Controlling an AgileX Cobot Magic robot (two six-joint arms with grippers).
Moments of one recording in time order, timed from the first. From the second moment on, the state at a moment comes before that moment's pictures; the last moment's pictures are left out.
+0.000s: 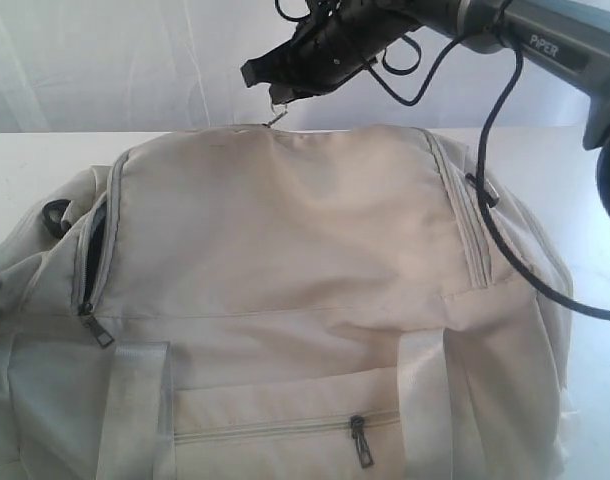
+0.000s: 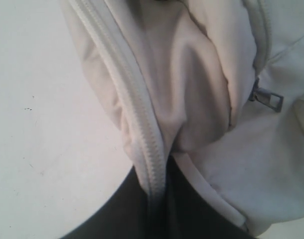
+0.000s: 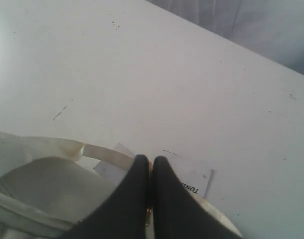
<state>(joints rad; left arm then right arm) -0.21 0.91 -0.71 -0.03 0.89 0.12 0.26 2.21 -2.14 0.41 0.81 -0.36</state>
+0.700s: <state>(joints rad) -0.21 0.92 -0.71 -0.03 0.90 0.12 0.06 2.01 -1.97 0.27 0.96 -0.33</state>
